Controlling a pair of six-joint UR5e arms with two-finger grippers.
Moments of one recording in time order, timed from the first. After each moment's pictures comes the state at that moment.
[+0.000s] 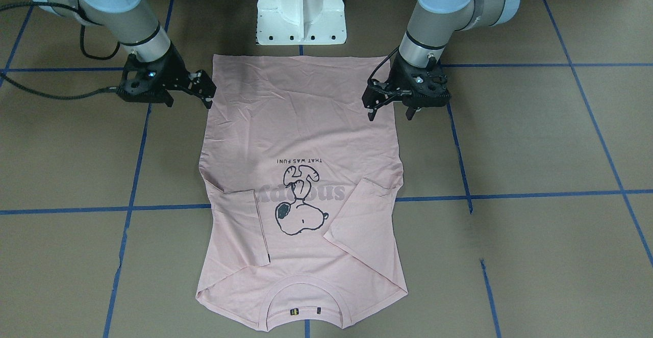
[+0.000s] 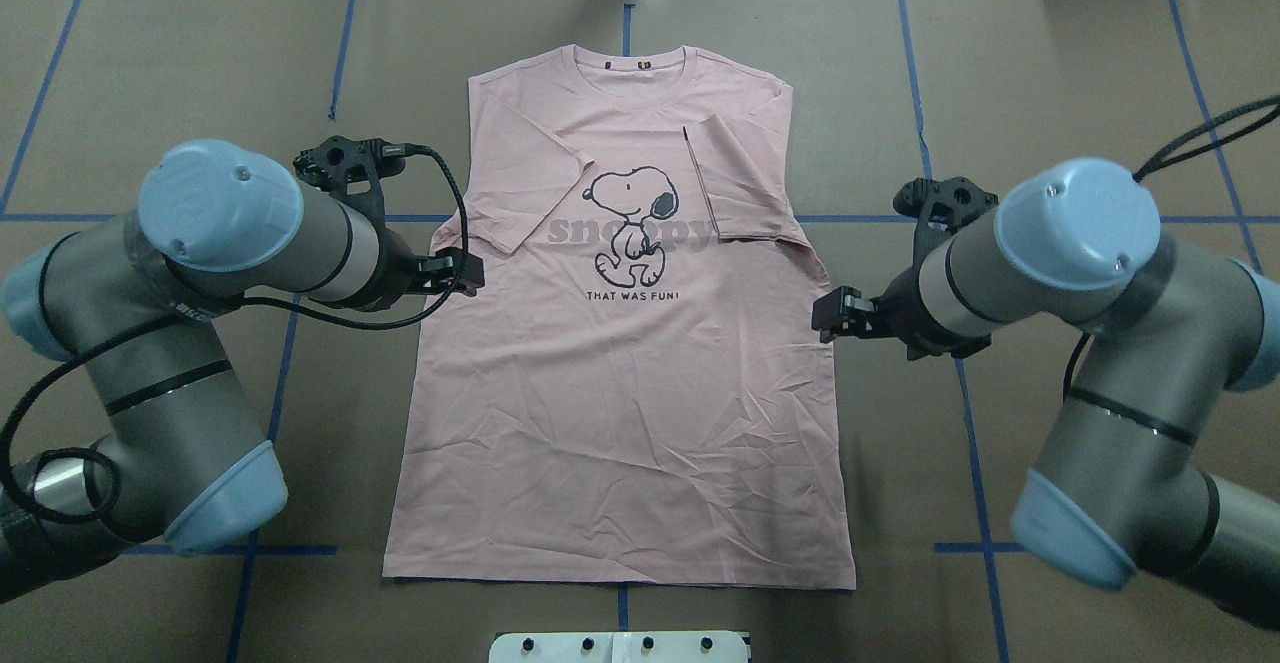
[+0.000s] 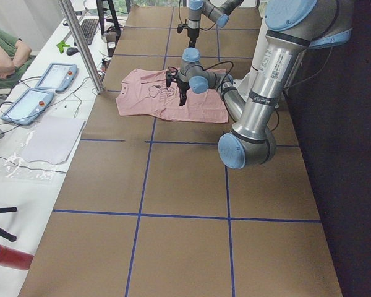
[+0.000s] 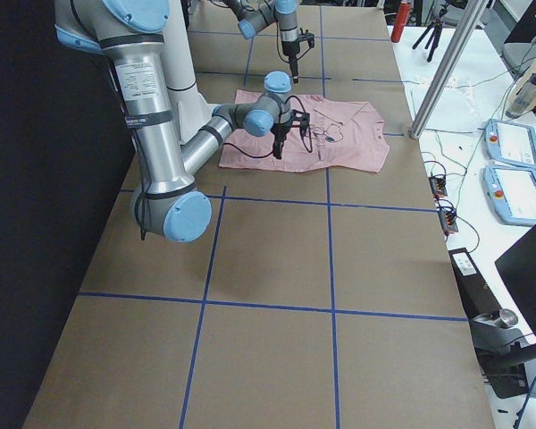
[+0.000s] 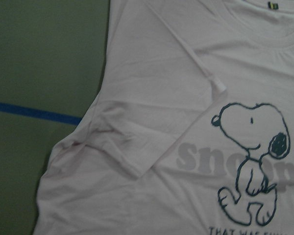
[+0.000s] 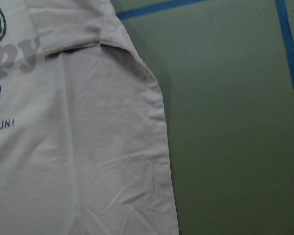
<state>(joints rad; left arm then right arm) -0.60 -1.96 -1.93 -1.75 -1.85 -1.29 0.55 -1.36 2.06 -1.44 1.90 1.40</state>
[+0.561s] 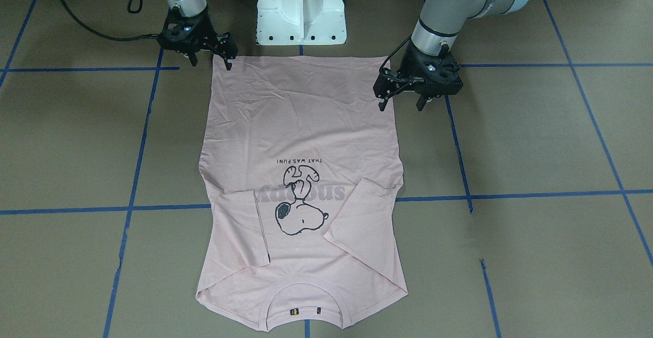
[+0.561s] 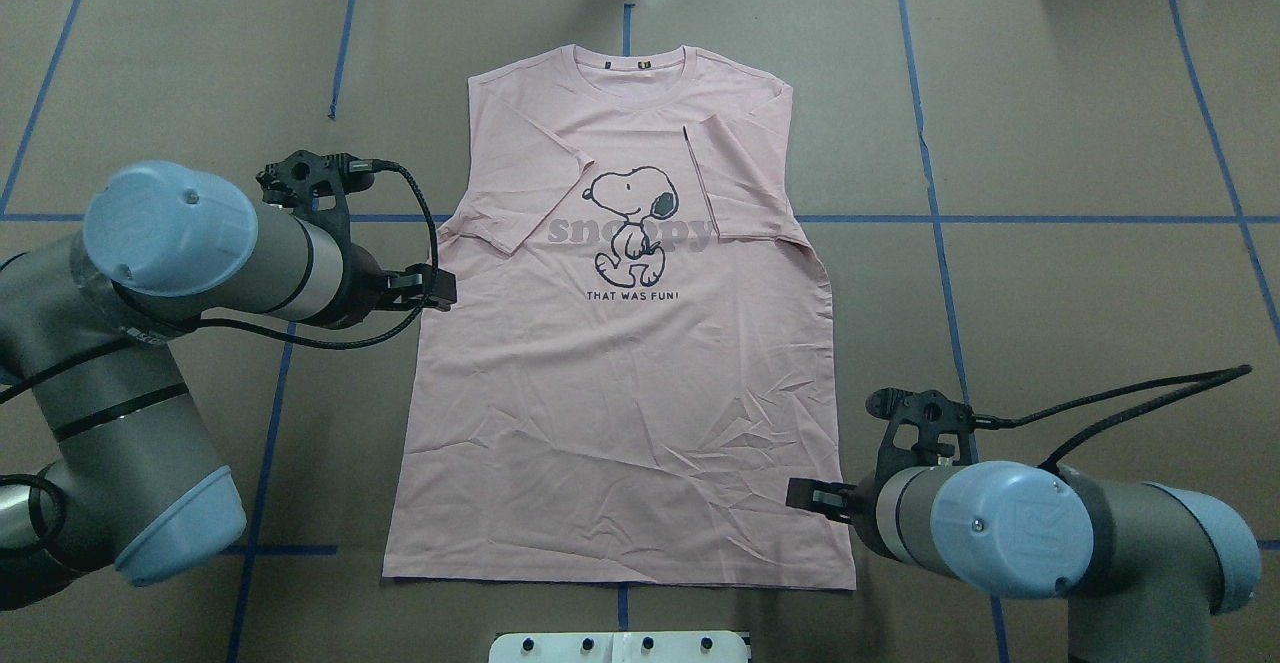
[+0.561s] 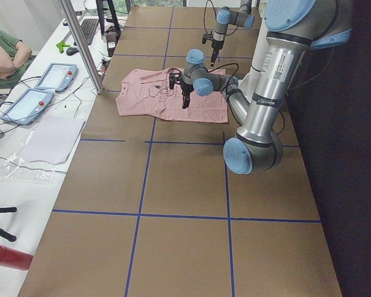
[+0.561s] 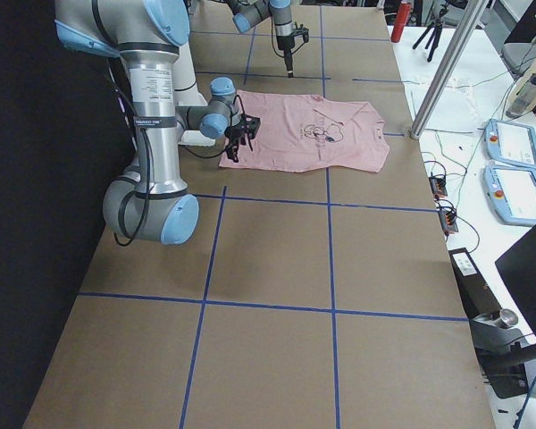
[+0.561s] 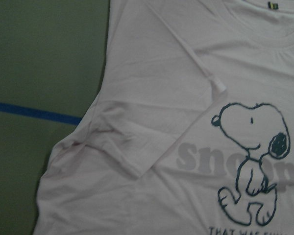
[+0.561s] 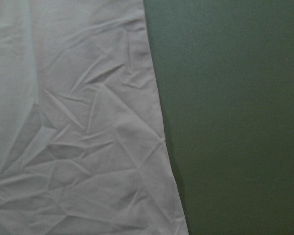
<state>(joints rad) -0.60 -1.92 -1.97 -1.75 -1.84 -1.29 0.18 -1.48 2.14 -1.42 1.57 1.67</state>
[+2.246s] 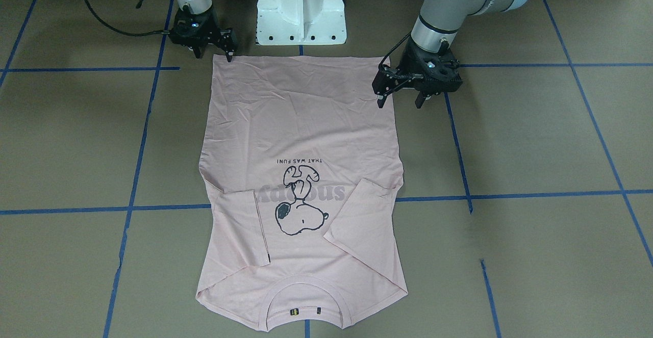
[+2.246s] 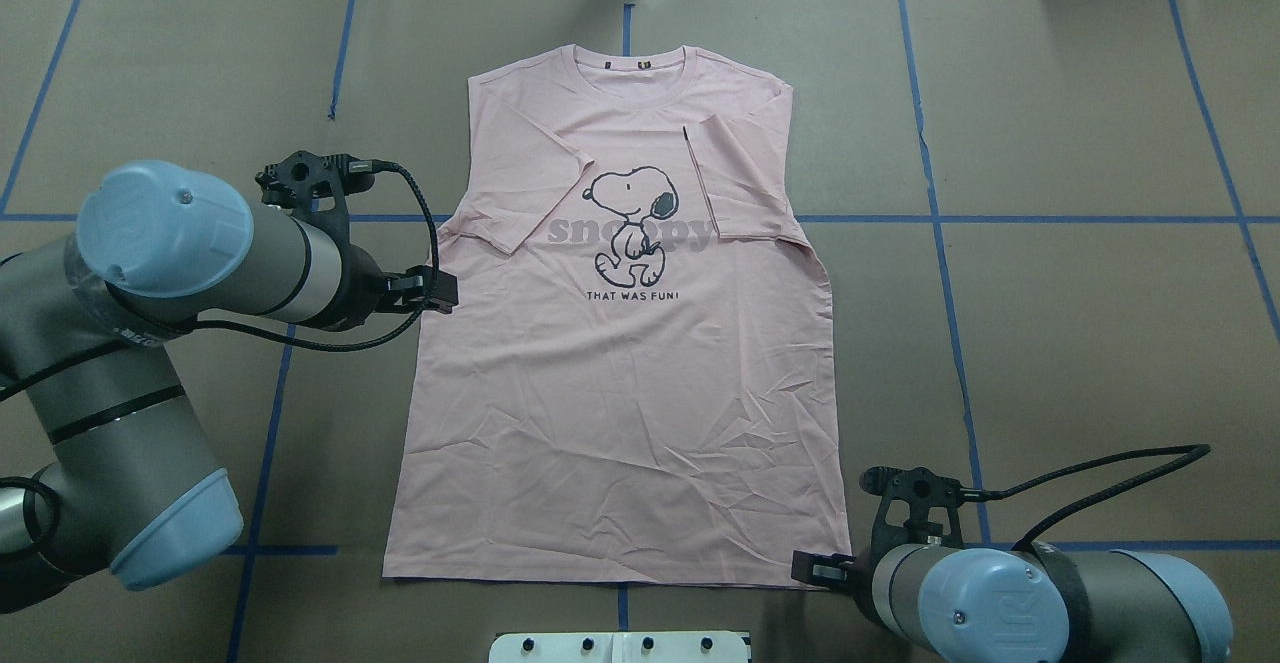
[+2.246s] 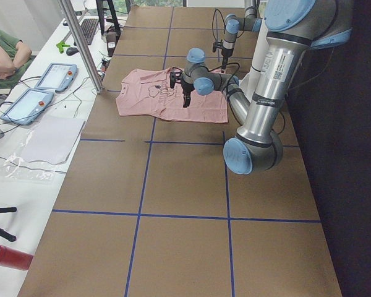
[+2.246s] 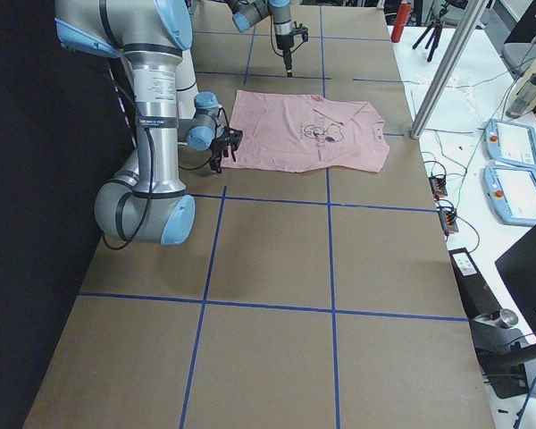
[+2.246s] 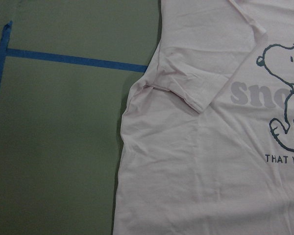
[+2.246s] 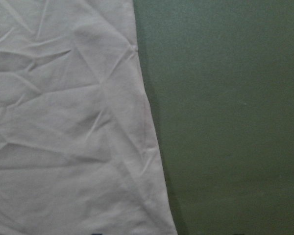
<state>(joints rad) -0.60 -1.92 -1.98 -1.75 -1.85 -1.29 0.07 -1.51 2.08 -1.37 1.55 1.71</state>
